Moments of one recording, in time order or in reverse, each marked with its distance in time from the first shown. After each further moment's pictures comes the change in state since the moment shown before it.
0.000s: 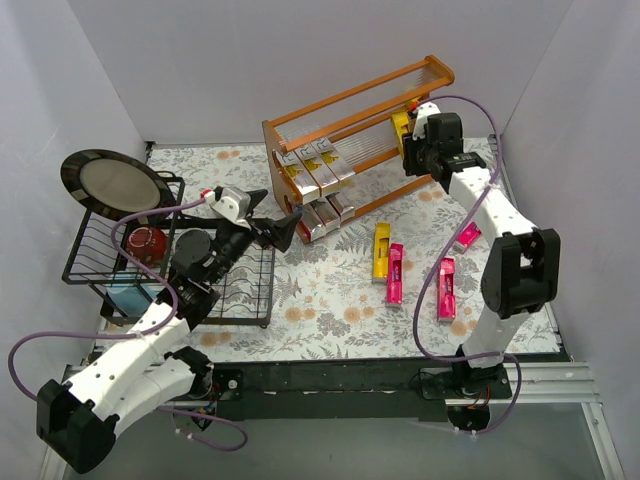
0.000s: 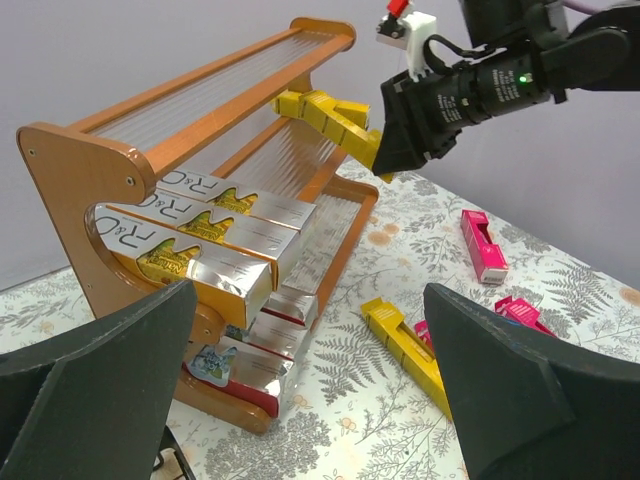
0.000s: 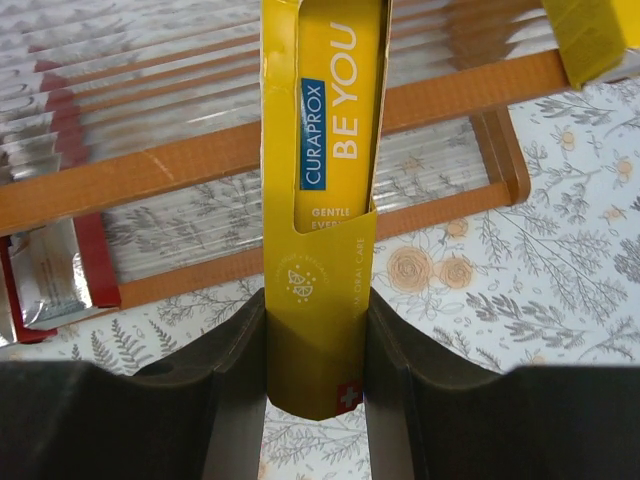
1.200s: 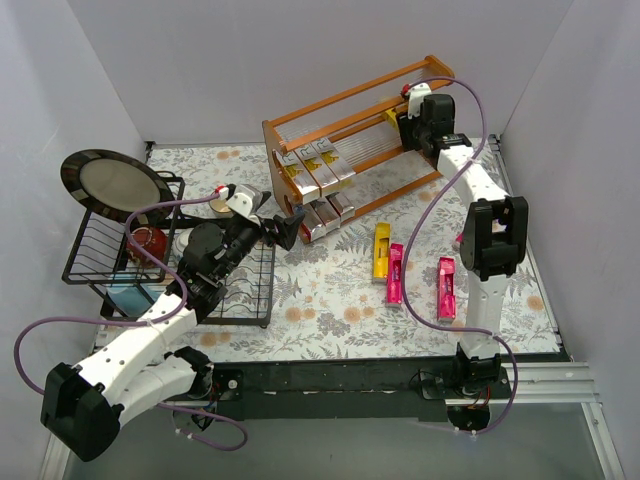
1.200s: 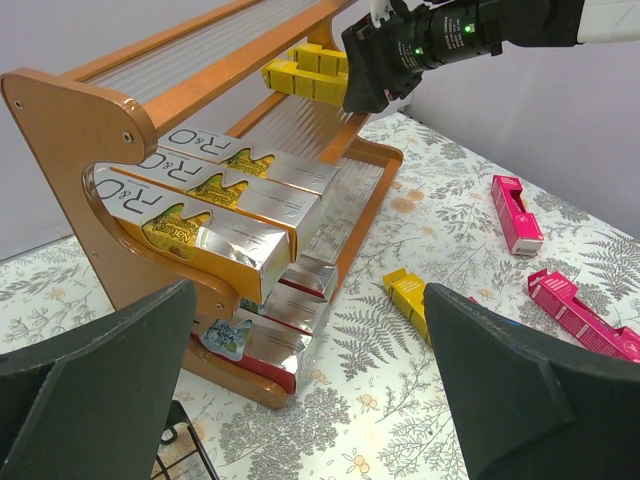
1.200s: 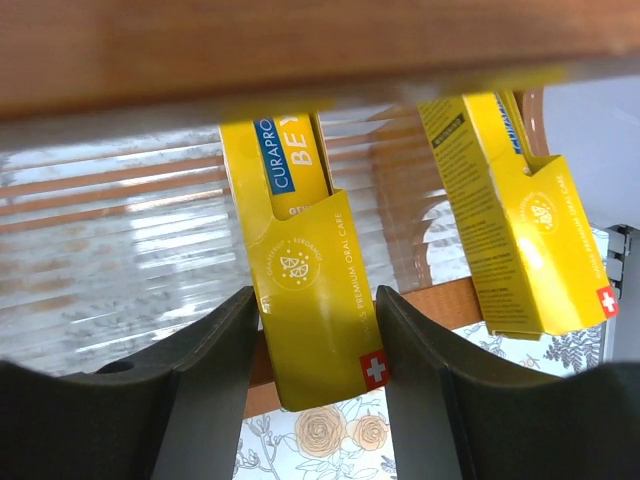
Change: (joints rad) left arm -0.001 0.093 0.000 0.001 -0.030 0.035; right arm -0.054 0.405 0.392 0.109 0.003 -0.184
